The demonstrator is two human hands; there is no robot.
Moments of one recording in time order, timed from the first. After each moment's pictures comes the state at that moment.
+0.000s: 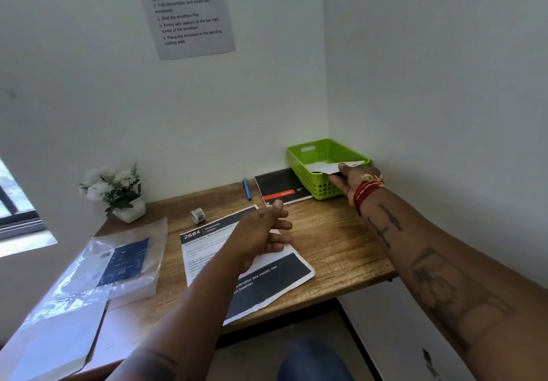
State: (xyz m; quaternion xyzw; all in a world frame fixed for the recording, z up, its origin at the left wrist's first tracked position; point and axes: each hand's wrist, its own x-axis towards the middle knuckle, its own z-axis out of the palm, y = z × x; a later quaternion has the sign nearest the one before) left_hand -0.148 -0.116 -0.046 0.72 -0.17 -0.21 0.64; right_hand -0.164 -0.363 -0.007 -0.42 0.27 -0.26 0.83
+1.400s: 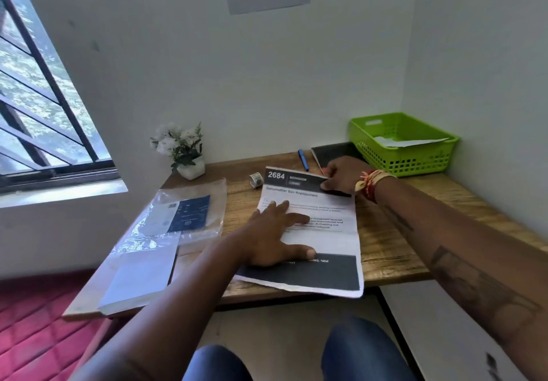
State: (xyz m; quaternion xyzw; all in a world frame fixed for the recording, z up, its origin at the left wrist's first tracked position) left_hand -0.138 0.001 -0.061 0.93 -0.35 -0.11 0.09; right_hand -0.101 -0.251 -0.027 -0.97 0.06 -0.05 0.21
